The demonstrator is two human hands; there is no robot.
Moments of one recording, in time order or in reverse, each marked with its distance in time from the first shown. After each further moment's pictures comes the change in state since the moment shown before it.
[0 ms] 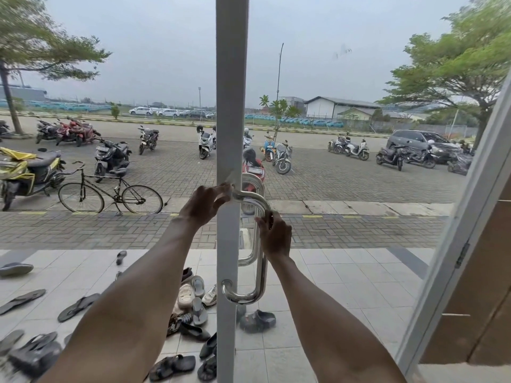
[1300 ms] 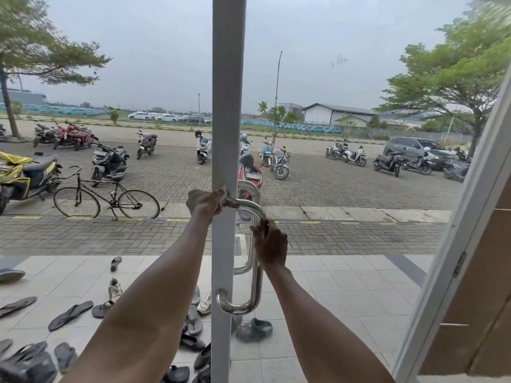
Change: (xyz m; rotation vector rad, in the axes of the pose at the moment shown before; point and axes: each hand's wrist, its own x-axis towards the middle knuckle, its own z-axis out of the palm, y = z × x) left_hand 0.045 0.019 0.014 -0.795 0.268 -1.200; right_hand 0.002 0.001 0.000 -0.002 -0.009 -0.020
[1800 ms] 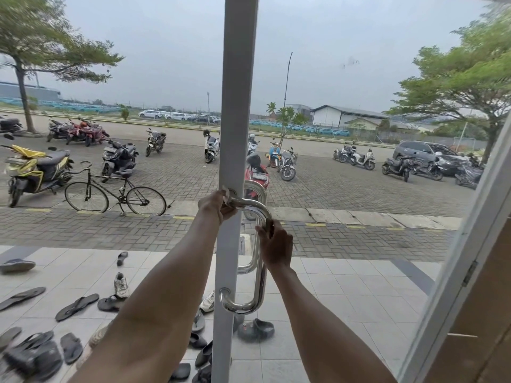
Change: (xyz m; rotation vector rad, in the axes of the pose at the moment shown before) left_hand 0.000 -0.008 0.005 -0.394 -0.188 -0.250; right_hand 0.002 0.003 0.000 -0.011 -0.009 -0.014
